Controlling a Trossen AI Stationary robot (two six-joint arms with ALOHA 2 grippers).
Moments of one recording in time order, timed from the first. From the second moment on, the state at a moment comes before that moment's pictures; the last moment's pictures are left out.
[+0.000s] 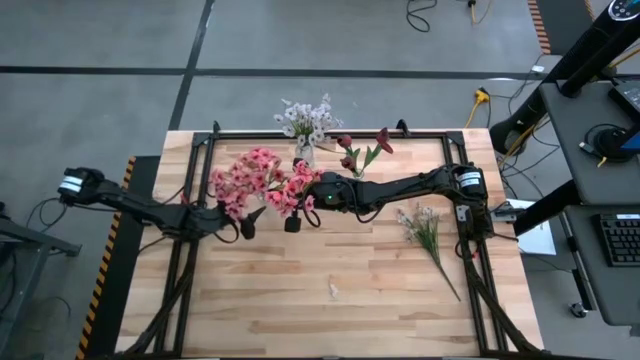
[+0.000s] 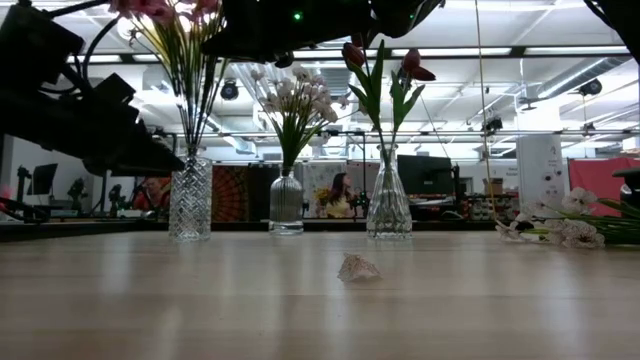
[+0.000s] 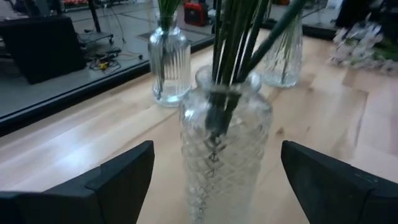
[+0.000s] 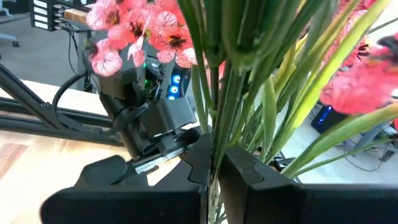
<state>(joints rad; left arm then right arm) -0.22 0.76 0.01 0.33 -0.82 -0.35 -0.02 2.01 1.52 0.40 0.15 -0.30</state>
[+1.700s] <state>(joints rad) -0.18 1.28 0.01 0.87 -0.84 -0.31 -0.02 2.01 1.52 0.40 0.12 -0.29</state>
